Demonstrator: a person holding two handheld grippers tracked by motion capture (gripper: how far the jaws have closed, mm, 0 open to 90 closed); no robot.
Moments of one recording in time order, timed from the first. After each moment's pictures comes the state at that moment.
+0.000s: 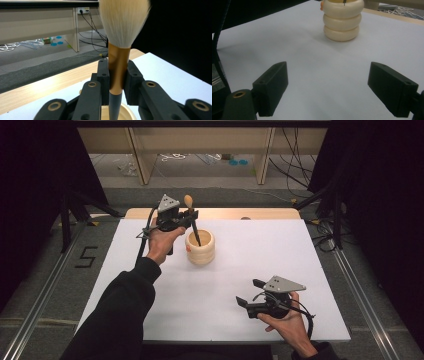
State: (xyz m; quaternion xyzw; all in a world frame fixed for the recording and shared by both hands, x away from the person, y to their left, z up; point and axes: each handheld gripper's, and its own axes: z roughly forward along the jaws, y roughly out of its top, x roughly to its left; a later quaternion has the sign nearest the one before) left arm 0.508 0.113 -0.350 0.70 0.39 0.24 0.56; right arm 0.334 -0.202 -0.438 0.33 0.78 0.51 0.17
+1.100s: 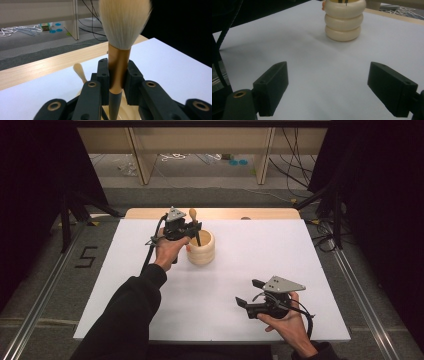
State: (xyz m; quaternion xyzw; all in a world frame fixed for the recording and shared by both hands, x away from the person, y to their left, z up) left arm 0.514 0.103 -0.394 0.71 0.41 0.21 0.53; right arm 0.333 -0.203 -0.437 0.33 0.79 0.49 0.17
